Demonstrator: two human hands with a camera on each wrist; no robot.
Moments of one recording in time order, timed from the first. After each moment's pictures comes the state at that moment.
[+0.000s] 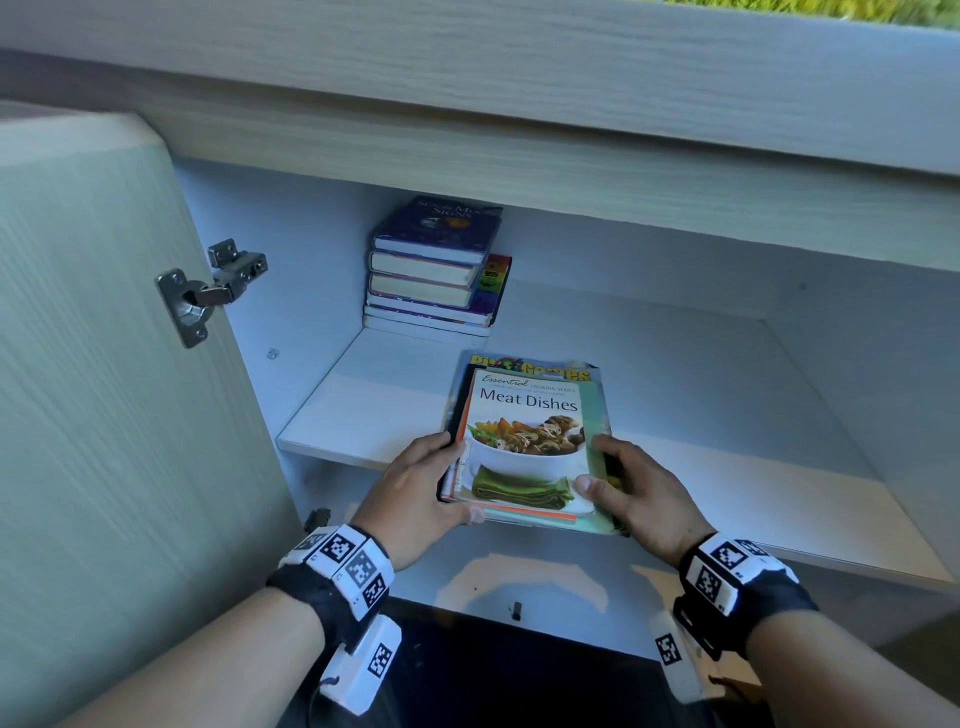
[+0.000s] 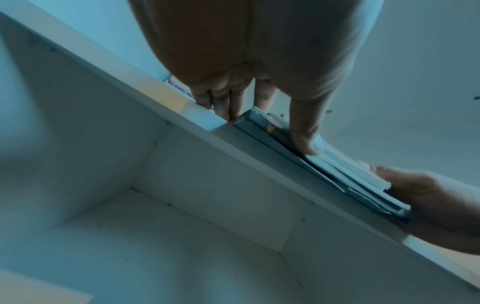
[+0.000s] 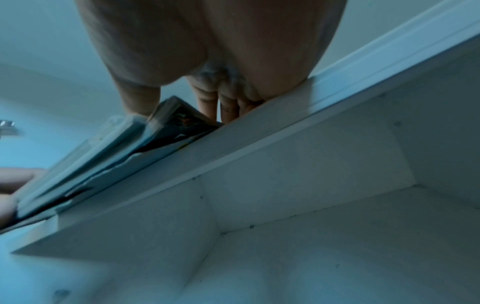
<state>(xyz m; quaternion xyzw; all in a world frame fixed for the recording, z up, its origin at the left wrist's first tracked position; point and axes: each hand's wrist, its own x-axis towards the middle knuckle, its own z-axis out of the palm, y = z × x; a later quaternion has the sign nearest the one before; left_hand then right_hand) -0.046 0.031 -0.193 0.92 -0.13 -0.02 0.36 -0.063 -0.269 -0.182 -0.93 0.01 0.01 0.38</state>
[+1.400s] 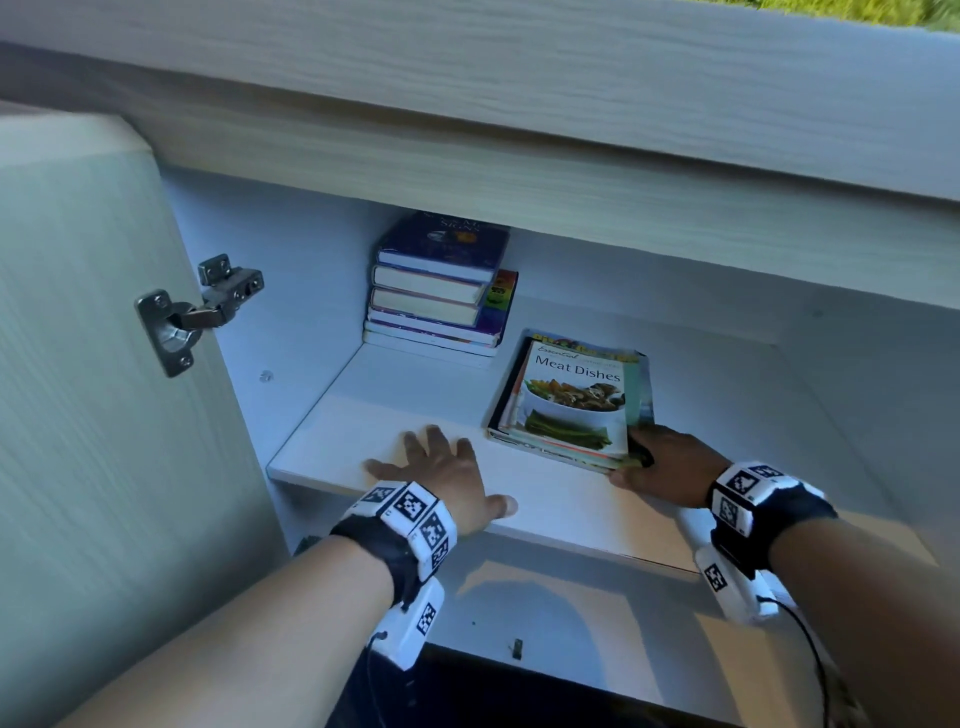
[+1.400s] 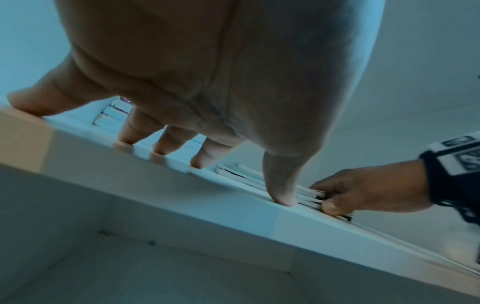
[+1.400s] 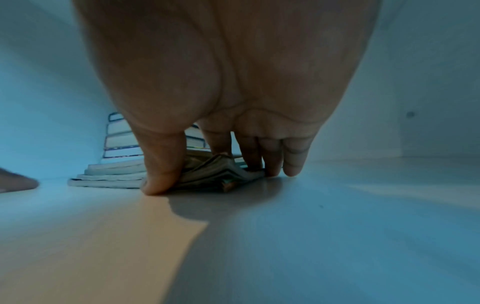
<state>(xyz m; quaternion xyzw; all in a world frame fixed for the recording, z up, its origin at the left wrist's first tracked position) 0.010 -0.008 -0.157 0.98 -0.04 -0.20 0.06 0.037 -0.303 -0.146 -0.99 -0.05 0.14 0.08</state>
